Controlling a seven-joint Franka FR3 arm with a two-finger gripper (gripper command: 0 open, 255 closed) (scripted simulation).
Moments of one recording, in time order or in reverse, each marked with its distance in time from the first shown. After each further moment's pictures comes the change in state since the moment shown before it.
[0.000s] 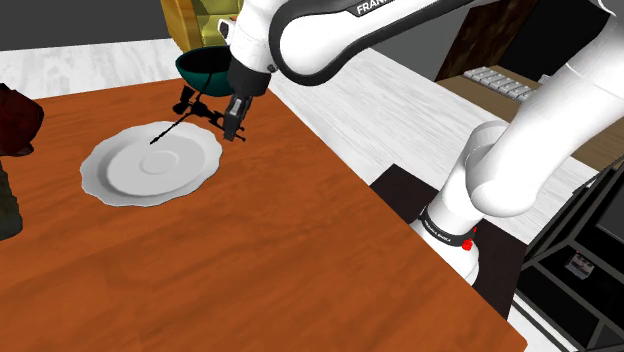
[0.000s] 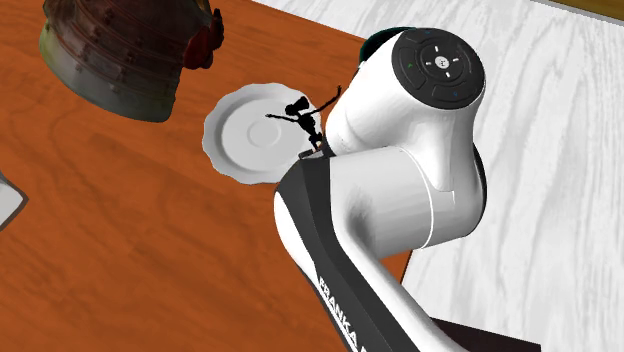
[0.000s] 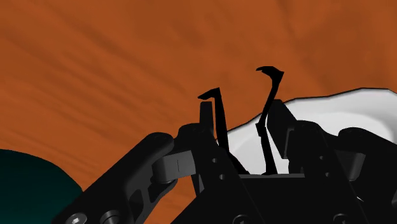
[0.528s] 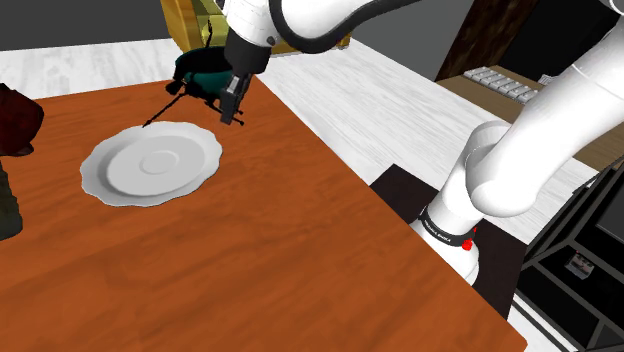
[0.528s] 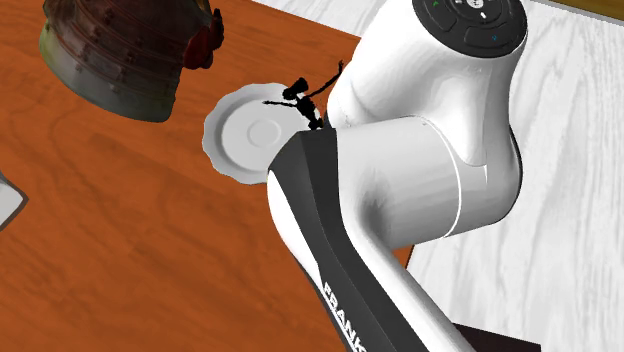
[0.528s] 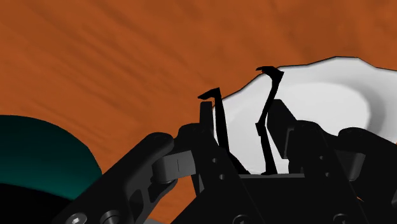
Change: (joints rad) arm -0.003 -0.040 -0.007 0.073 -0.002 -0.113 0.006
